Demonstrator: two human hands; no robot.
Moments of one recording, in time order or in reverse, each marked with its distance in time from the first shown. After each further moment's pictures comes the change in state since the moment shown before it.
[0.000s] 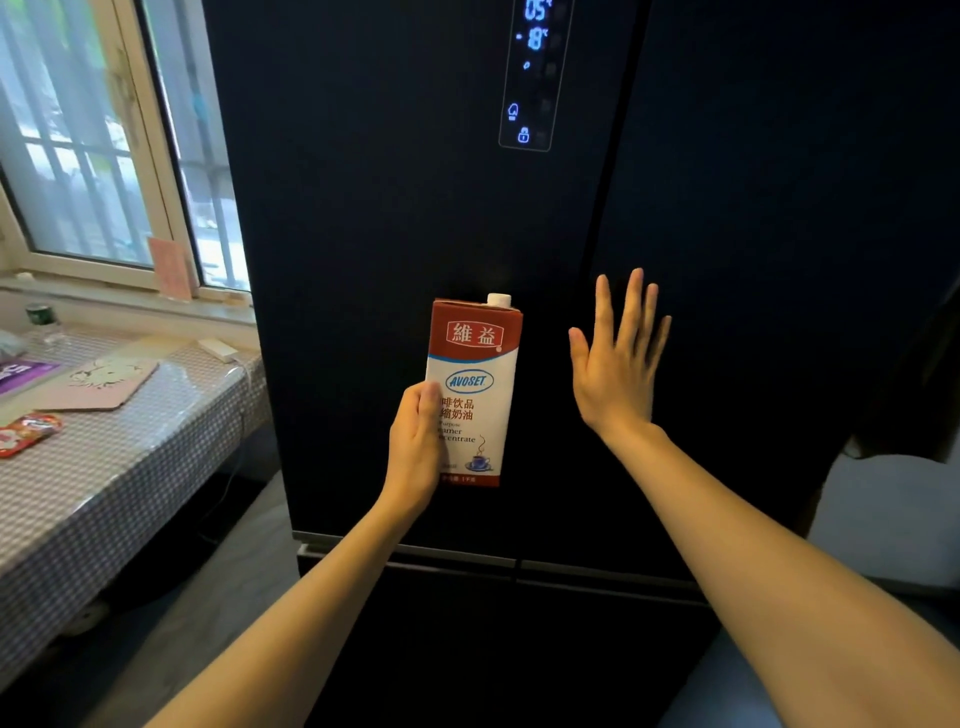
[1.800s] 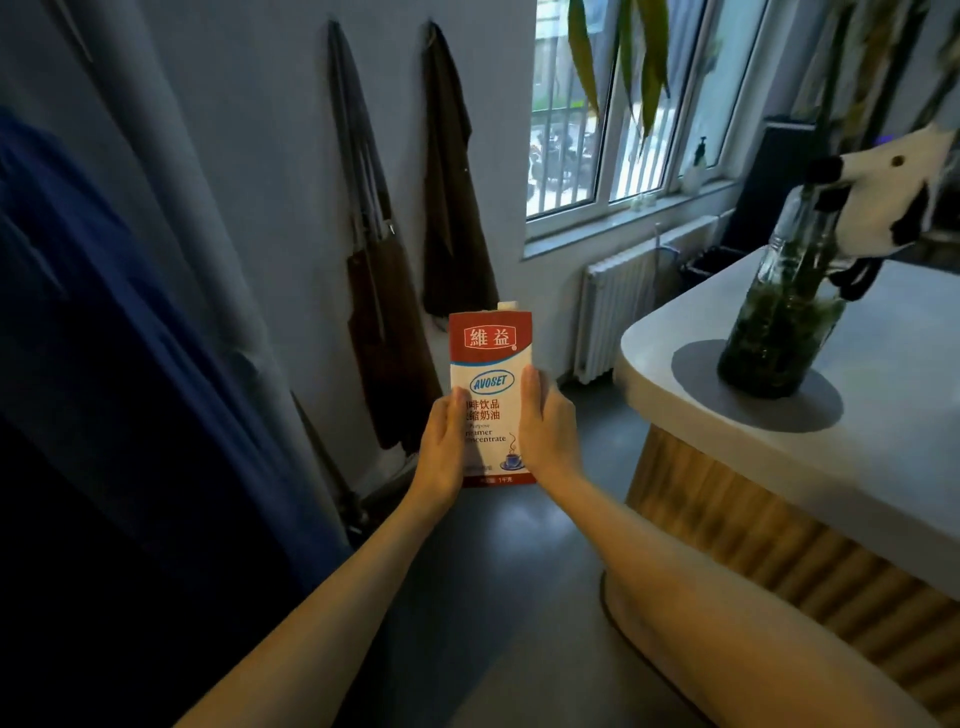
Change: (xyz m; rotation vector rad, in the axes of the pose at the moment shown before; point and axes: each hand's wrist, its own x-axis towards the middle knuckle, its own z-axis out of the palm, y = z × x) left_hand -0.114 -0.190 0.756 0.038 -0.854 -0.233; right_hand -0.166 0.654 -0.149 0.413 0.164 0.911
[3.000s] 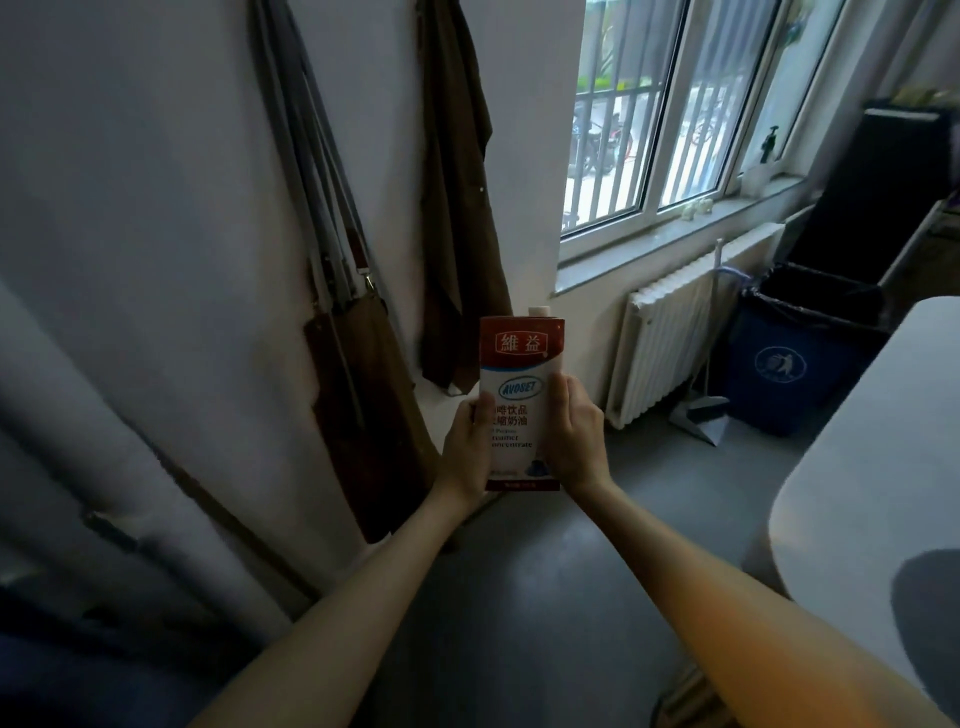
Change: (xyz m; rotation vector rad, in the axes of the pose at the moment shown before) left_hand 0.420 -0.062 0.036 -0.002 -0.077 -0.005; right_hand 0.389 0.155 0.120 -0.053 0.044 -0.064
